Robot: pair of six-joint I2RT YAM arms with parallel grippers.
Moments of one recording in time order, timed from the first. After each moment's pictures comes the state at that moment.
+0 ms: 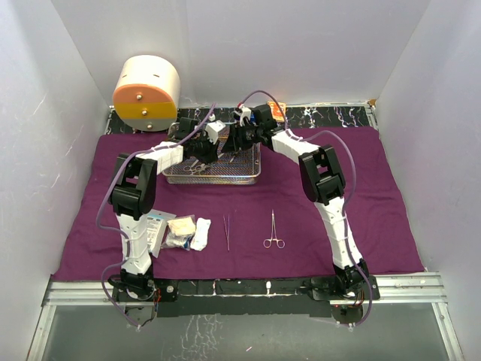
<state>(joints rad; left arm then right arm) -0.30 2.08 1.41 -0.15 0.46 0.36 0.41 2.45 1.95 -0.11 -0.73 0.25</state>
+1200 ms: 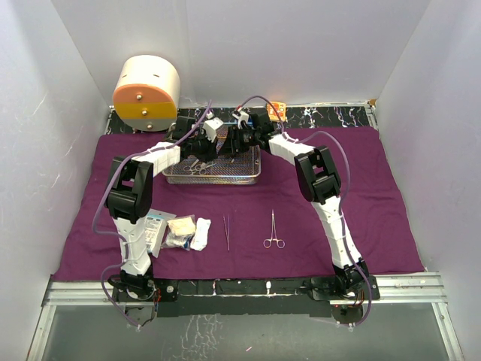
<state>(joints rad) -0.29 2.03 1.37 -0.12 0.48 0.34 0.42 2.51 1.97 -0.05 -0.79 0.38</state>
